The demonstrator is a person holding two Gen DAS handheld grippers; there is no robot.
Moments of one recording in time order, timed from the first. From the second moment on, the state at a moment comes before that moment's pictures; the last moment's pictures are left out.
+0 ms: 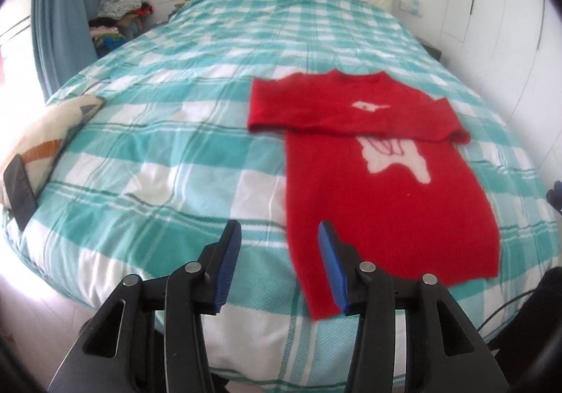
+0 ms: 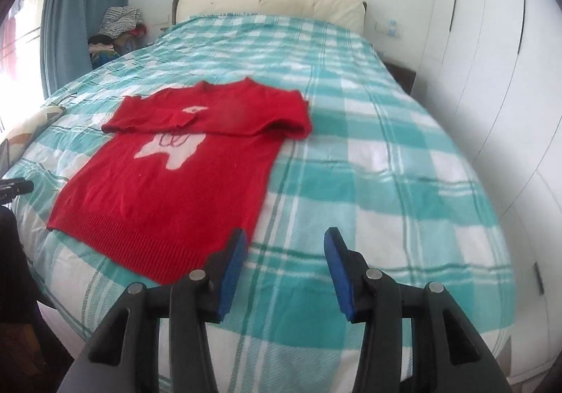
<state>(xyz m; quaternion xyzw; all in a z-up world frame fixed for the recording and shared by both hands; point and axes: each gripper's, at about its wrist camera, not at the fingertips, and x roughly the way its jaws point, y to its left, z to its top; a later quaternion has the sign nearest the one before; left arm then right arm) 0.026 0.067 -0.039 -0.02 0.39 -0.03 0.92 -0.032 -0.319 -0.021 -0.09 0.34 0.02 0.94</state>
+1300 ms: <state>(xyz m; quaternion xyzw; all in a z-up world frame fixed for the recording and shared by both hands) 0.121 0.002 -0.150 0.01 0.41 0.01 0.91 0.145 -0.594 -0.090 0.27 0.31 -0.10 0.91</state>
